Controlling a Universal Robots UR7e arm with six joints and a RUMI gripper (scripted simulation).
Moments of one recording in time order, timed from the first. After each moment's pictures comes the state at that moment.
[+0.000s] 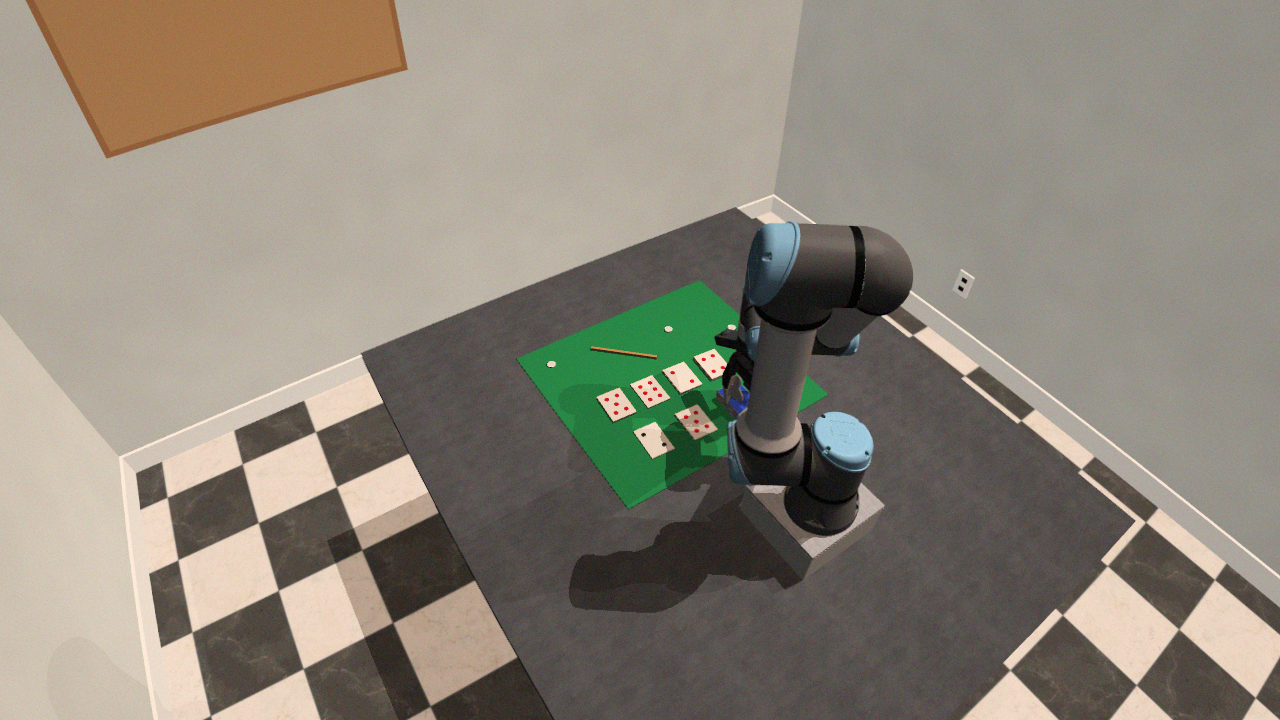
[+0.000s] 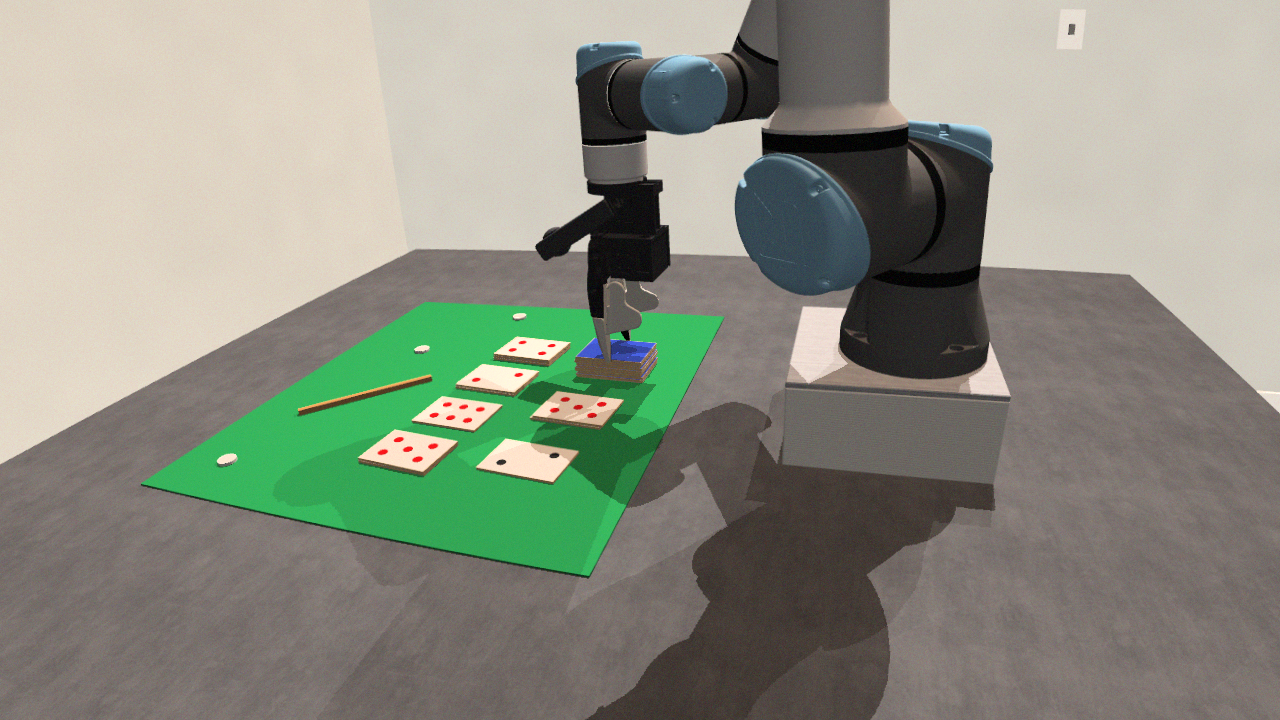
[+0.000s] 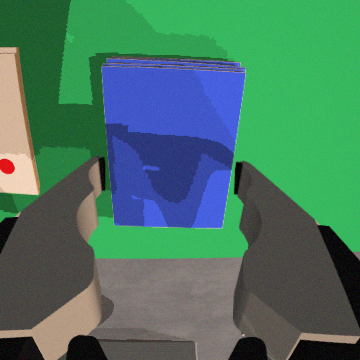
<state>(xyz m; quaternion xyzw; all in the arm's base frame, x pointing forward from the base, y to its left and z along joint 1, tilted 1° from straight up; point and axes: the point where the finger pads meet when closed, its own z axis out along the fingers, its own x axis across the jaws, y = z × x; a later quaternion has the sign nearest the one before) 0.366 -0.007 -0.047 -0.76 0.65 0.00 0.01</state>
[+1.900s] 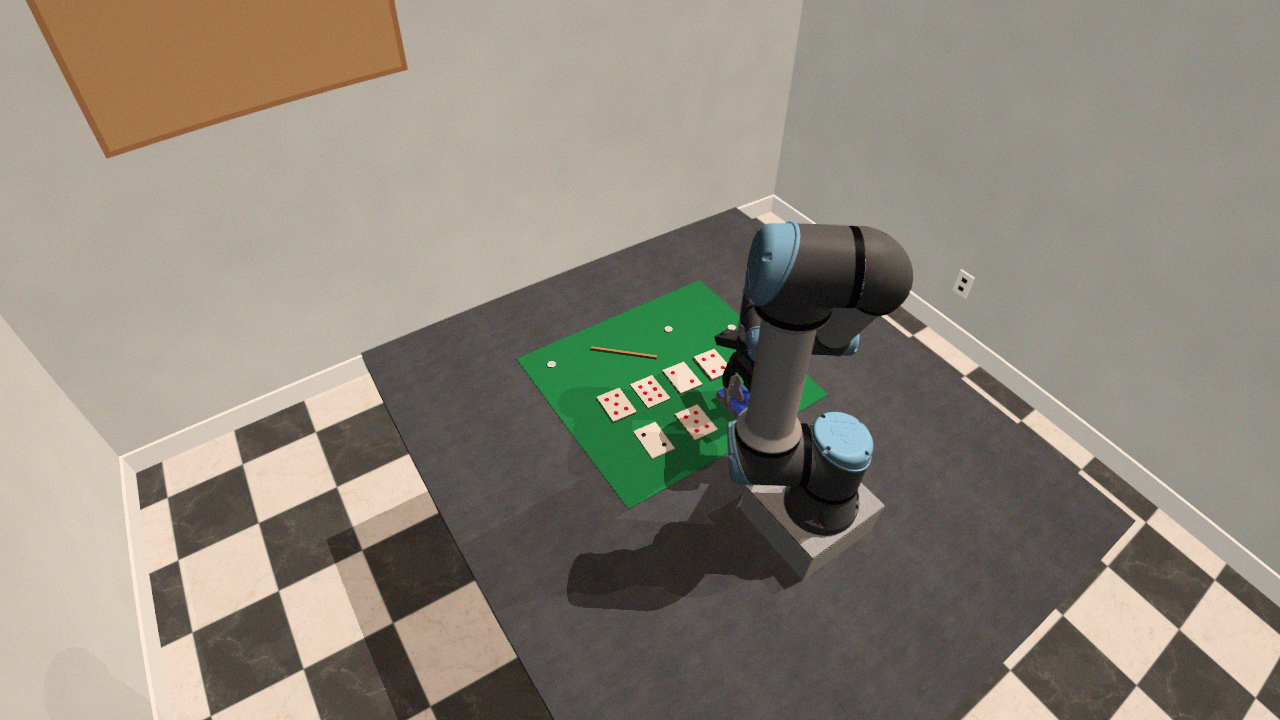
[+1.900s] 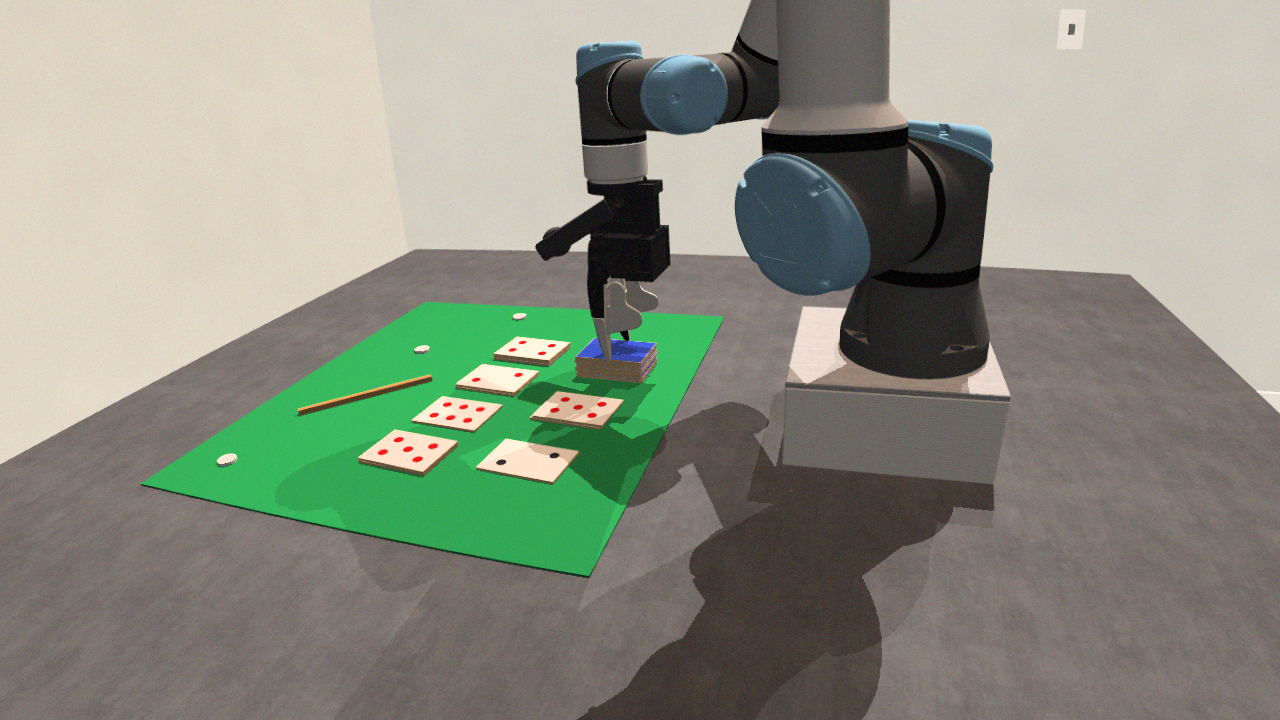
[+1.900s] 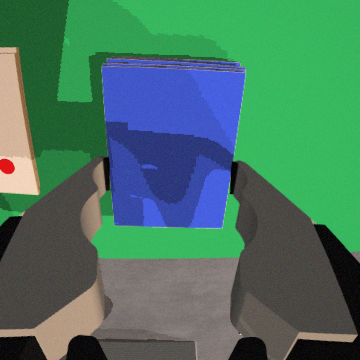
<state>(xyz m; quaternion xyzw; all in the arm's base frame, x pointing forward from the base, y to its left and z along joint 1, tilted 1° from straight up) 0.366 -0.007 -0.047 -0.76 0.65 0.00 0.01</state>
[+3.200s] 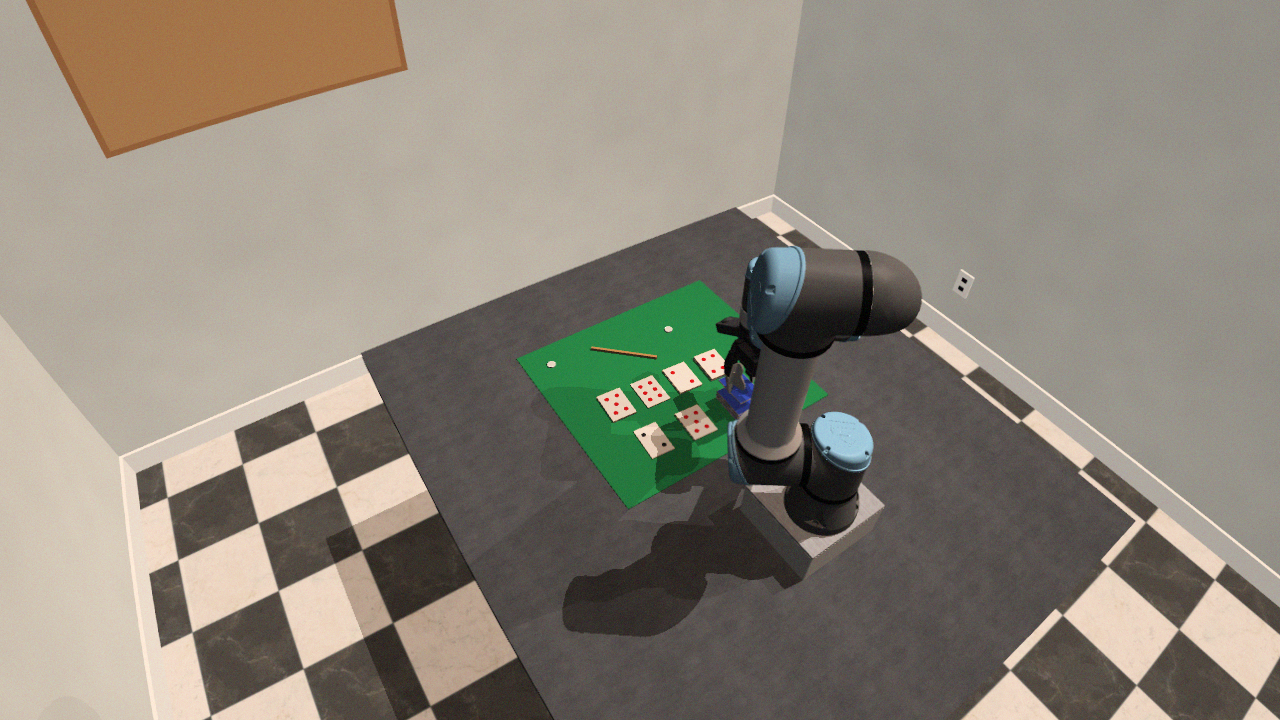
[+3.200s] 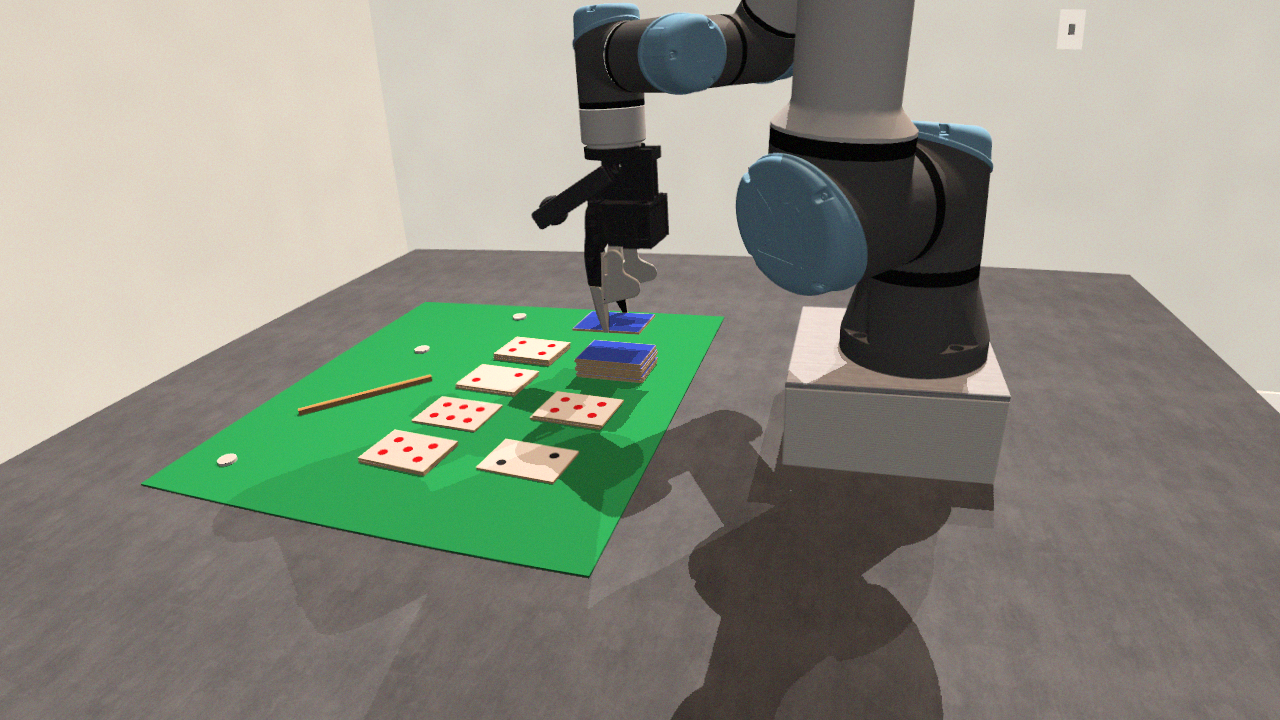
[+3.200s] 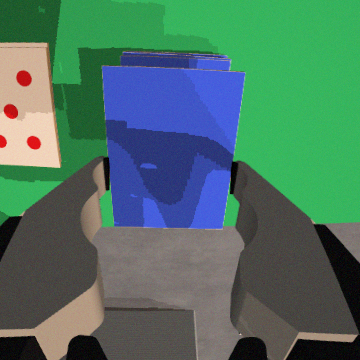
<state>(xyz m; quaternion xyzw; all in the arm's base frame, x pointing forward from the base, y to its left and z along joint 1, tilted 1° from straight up) 0.366 -0.007 -0.008 -0.76 0.65 0.00 0.01</state>
